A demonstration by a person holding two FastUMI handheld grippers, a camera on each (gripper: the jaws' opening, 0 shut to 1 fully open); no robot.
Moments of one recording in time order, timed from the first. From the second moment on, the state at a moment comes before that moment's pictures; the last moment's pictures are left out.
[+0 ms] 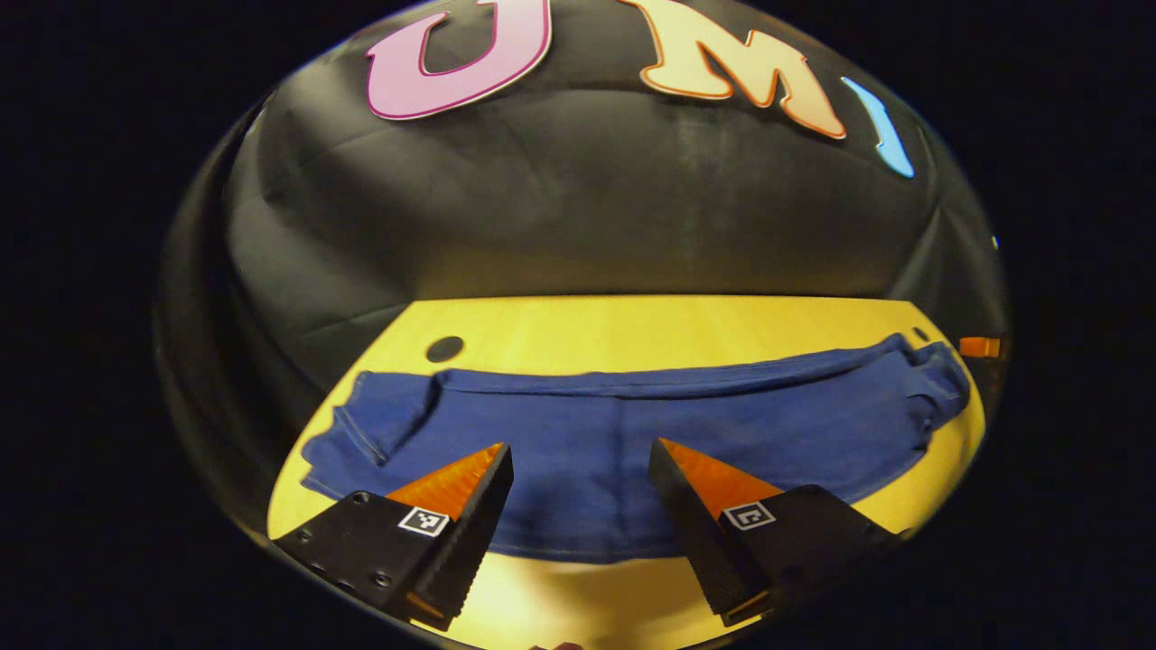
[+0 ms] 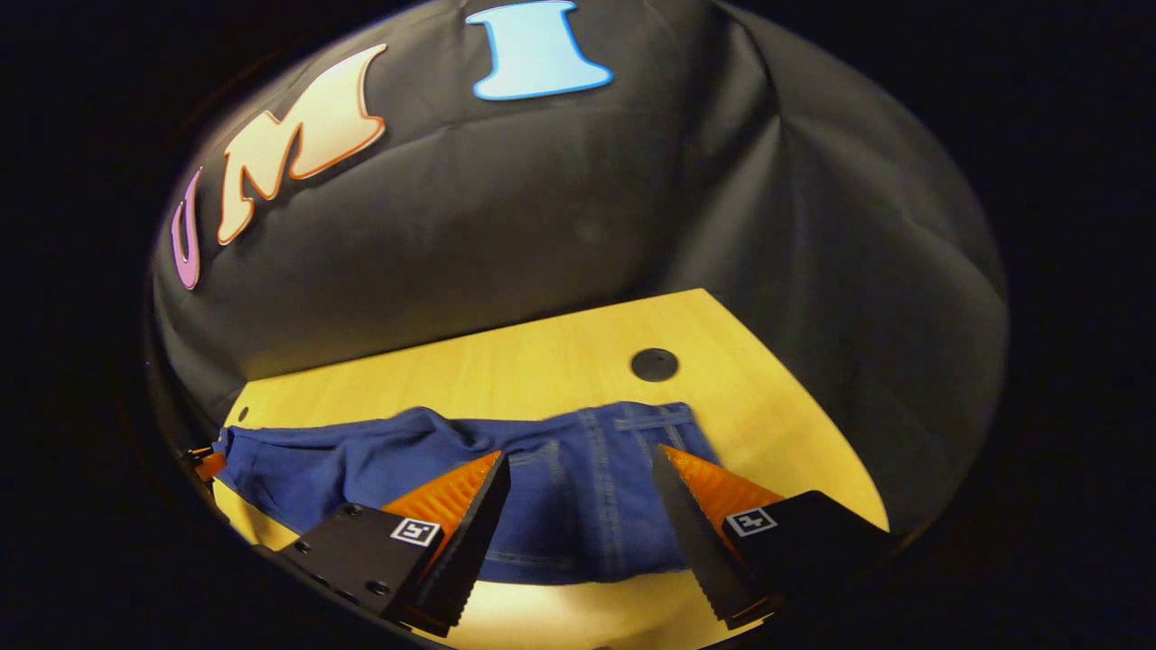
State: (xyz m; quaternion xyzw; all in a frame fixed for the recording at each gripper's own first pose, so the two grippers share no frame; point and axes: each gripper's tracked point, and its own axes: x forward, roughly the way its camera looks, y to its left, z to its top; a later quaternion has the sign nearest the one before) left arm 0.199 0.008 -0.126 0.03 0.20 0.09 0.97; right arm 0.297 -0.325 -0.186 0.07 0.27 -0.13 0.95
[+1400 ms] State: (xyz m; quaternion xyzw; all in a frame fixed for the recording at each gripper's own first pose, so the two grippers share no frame) left arm 0.164 -0.100 -0.107 -0.03 0.20 0.03 0.98; right arm 0.281 -0.359 -0.250 0.11 0.29 -0.14 0.94
